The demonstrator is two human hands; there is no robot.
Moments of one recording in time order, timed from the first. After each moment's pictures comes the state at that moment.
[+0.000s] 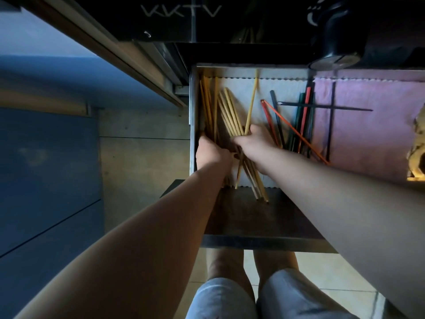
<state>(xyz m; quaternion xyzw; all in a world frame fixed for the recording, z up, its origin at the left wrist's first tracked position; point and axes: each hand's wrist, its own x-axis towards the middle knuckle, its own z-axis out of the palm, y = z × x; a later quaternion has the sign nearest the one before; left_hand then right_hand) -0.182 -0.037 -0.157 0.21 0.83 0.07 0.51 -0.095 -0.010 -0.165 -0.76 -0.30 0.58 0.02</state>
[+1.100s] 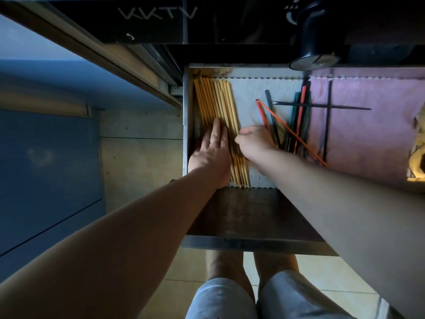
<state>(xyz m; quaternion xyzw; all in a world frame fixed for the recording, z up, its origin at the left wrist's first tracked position) -0.178 -0.047 -0.173 0.61 0.65 -0.26 0.37 -0.077 -0.008 -0.181 -0.77 -0.37 0.52 -0.01</state>
